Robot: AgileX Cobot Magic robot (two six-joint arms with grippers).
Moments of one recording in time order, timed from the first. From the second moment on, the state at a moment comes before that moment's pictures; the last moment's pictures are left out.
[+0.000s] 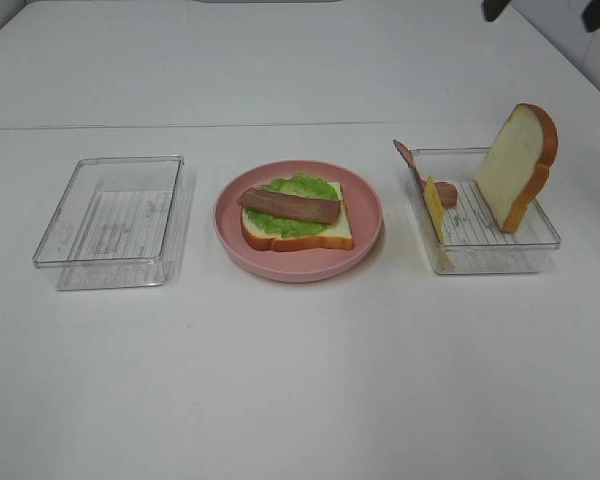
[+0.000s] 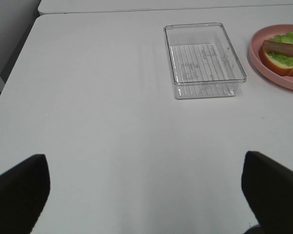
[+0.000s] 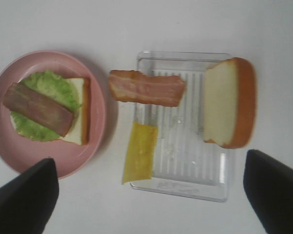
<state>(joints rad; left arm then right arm) 0.06 -0.01 -0.52 -0.06 1.09 0.02 0.12 1.86 -1.87 0.11 1.21 -0.01</state>
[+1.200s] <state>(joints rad) 0.06 -0.01 -0.52 -0.06 1.08 0.02 0.30 2.26 -1.94 0.05 0.99 0.16</state>
